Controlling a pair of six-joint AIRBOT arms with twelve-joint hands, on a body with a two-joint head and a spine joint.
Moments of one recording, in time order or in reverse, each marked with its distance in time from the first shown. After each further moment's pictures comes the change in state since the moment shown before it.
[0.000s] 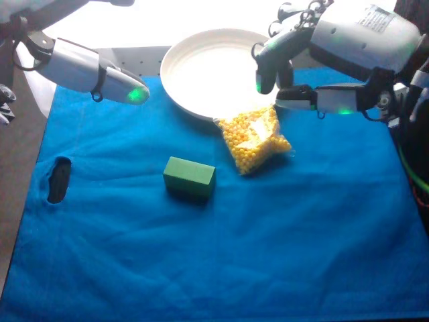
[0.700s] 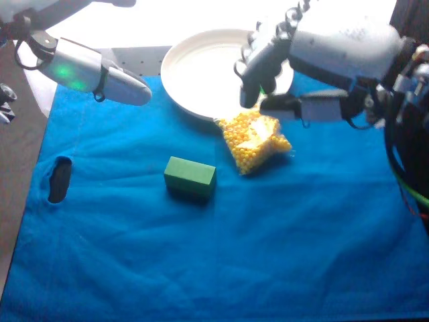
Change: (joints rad) left arm -0.007 -0.004 0.008 0.010 0.012 -0.003; right arm 0.008 0.006 -0.047 -0.091 -0.009 0.000
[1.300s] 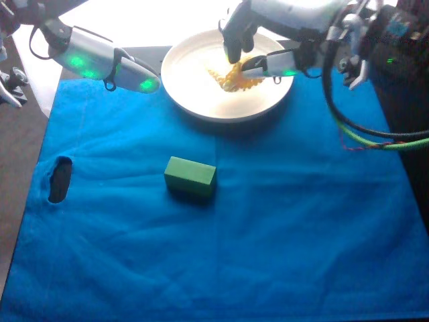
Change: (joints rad) left arm -0.060 -0.026 0.003 0.077 0.019 -0.018; right arm 0.149 -0.209 0.288 0.032 -0.230 0.000
